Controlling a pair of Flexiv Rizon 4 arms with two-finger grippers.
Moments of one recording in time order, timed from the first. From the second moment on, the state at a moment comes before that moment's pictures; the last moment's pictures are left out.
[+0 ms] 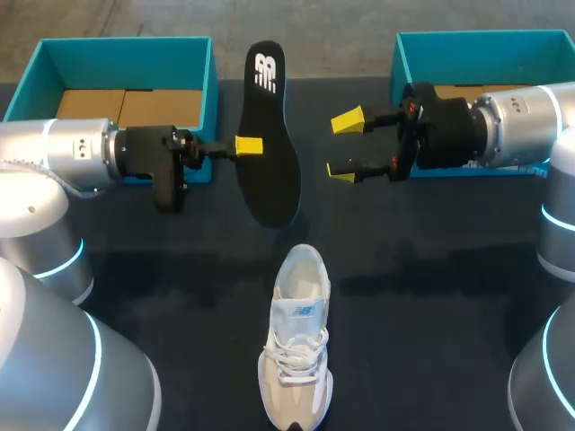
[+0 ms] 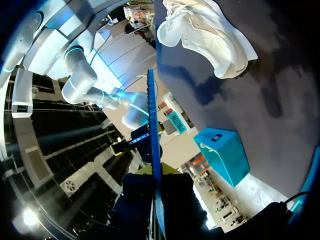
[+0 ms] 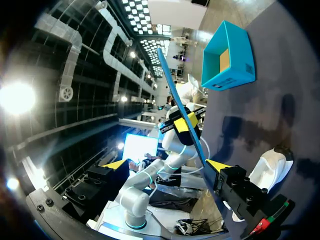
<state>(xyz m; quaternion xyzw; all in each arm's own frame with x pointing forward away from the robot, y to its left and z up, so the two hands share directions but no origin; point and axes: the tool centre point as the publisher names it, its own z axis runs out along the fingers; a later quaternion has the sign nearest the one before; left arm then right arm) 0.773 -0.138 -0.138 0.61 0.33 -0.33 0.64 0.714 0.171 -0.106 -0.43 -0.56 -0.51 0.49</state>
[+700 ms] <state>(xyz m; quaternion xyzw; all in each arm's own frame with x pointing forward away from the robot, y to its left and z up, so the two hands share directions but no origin) 0.774 -0.161 -0.138 0.58 0.40 -0.38 0.60 0.710 0.176 -0.123 -0.42 -0.59 -0.51 0.46</state>
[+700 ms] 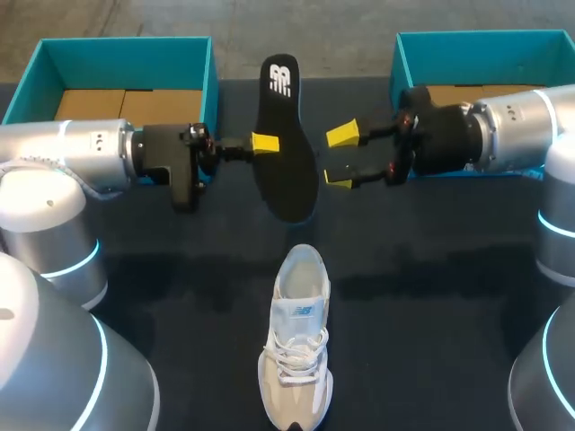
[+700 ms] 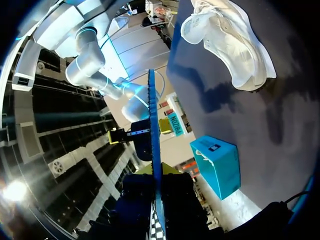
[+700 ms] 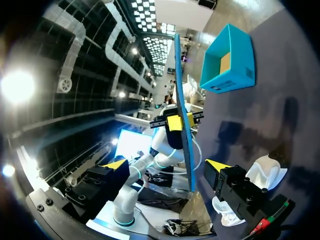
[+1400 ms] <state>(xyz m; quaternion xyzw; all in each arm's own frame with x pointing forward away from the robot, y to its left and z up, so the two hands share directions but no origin) 0.778 -0.160 -0.139 0.57 0.41 -0.38 0.60 0.720 0.195 -0.133 -0.42 -0.61 -0.51 0.45</state>
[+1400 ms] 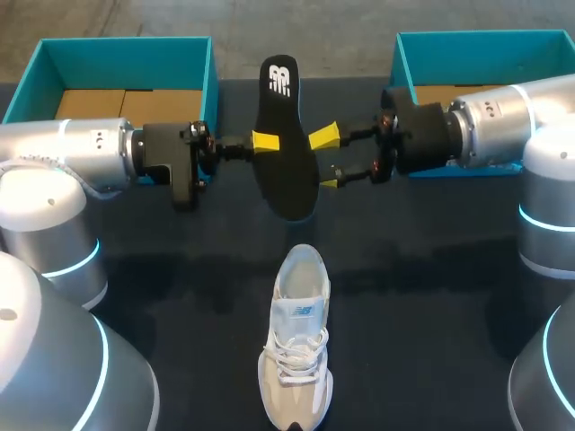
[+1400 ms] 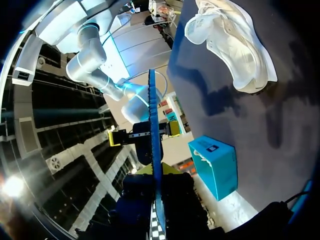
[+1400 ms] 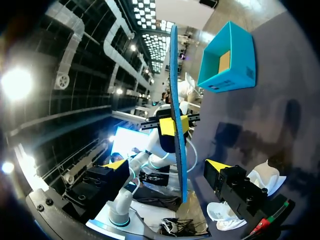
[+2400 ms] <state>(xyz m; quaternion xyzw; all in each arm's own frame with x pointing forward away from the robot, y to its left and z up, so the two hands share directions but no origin) 0.784 -0.156 -0.143 0.54 0.46 -0.39 0.58 0.737 0.220 -0.148 -0.43 -0.62 -0.52 0.41</state>
